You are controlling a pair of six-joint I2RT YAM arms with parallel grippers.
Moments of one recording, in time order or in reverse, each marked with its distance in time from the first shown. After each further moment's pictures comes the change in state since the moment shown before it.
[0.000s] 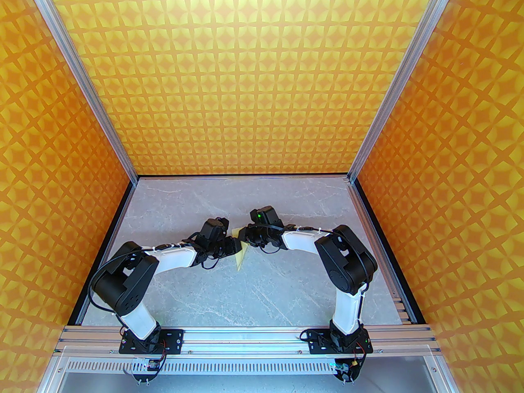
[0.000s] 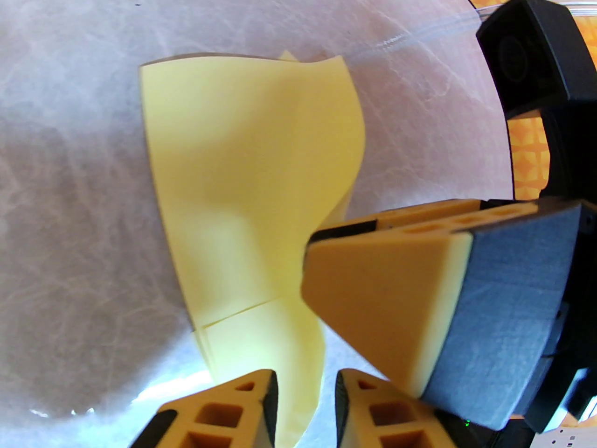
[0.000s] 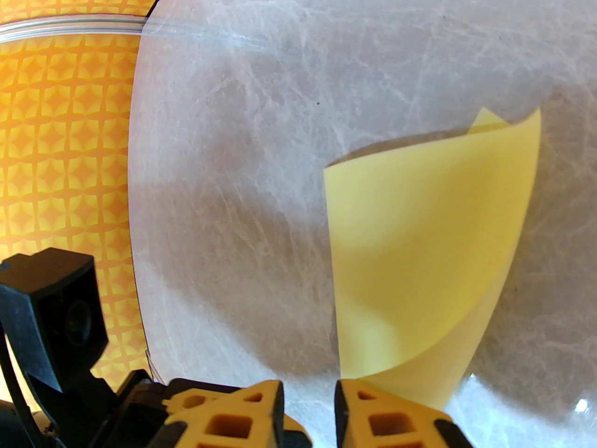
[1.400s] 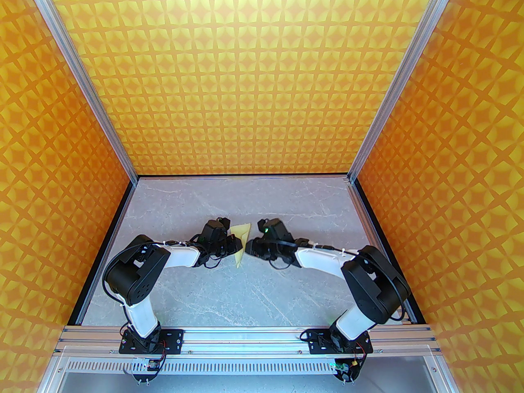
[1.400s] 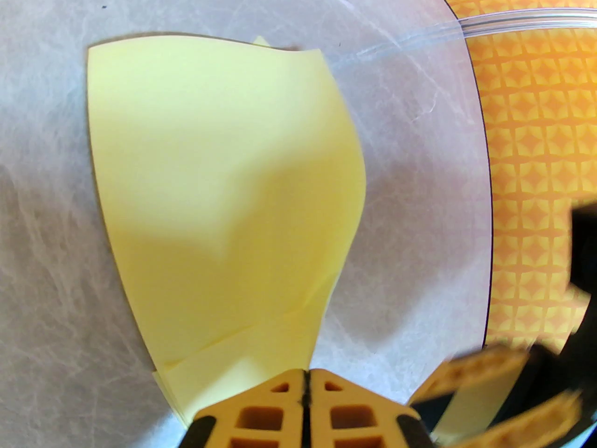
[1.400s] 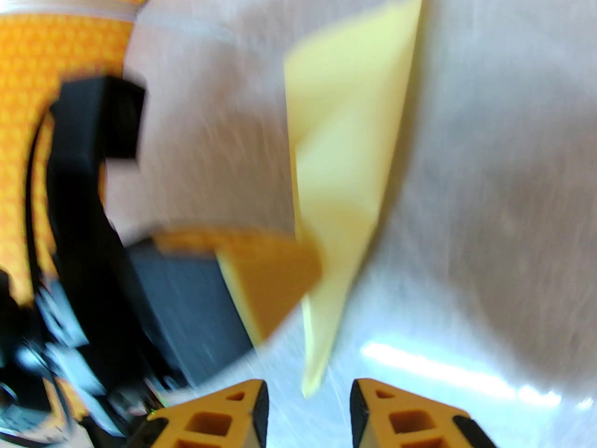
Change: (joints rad) left arm 0.021 0.092 -0.027 0.205 0.038 -0.069; right arm 0.105 -0.286 -0.254 -0.082 0.157 -0.062
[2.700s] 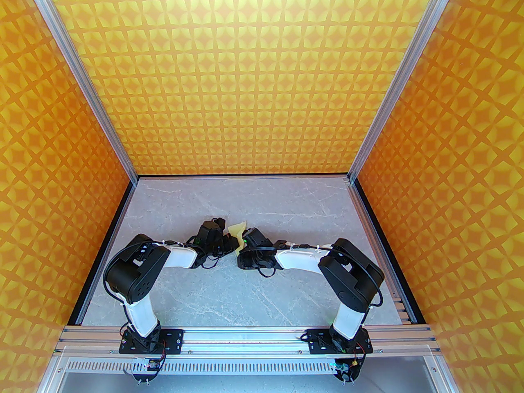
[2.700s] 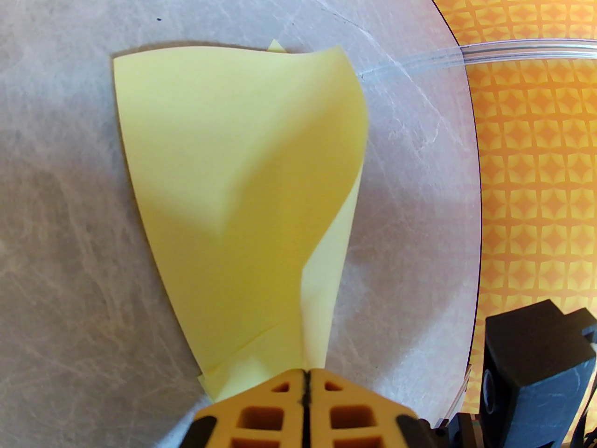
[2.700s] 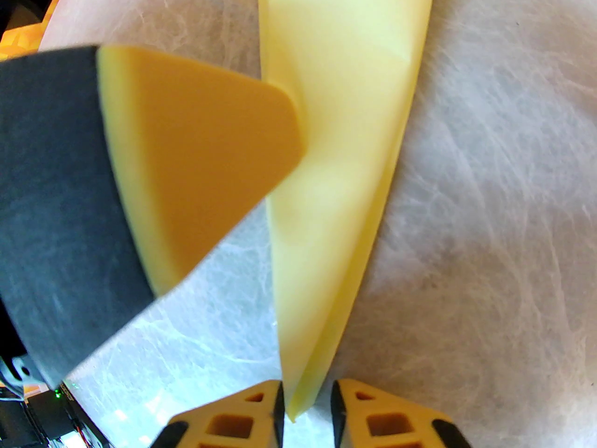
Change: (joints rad) left arm 0.034 0.008 -0.035 0.062 0.003 -0.039; right arm 0.126 0.161 0.134 -0.156 0.179 -0.127
